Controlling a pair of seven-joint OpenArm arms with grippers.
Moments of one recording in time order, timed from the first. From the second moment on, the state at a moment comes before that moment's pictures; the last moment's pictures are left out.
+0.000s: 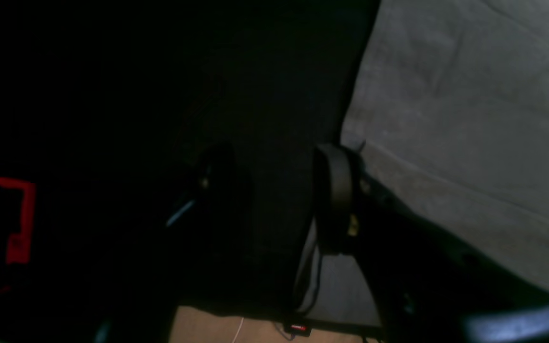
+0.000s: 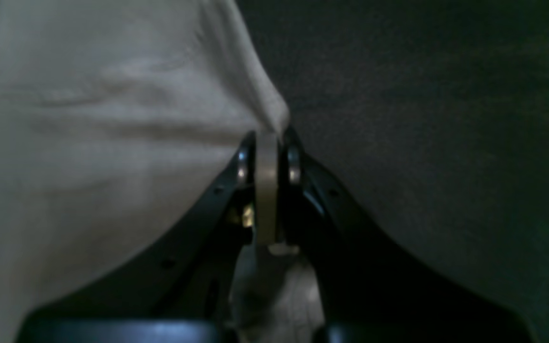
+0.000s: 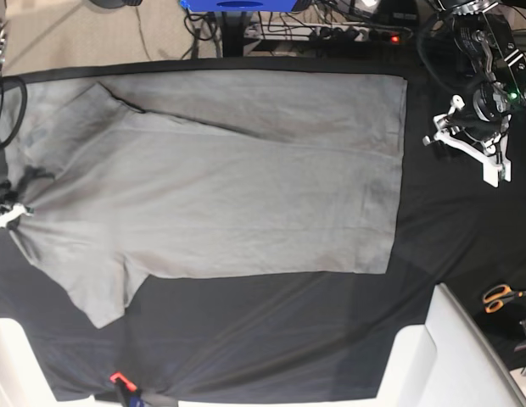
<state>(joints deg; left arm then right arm) 14.9 -10.4 -35.1 93.5 -23.4 -17.5 53.5 12.9 27.2 13.6 43.2 18.3 21.2 -21.9</state>
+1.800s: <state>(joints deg) 13.7 -10.6 -35.5 89.2 -23.2 -17.4 53.3 28.7 20.3 20.7 21.3 -5.4 20.7 -18.2</state>
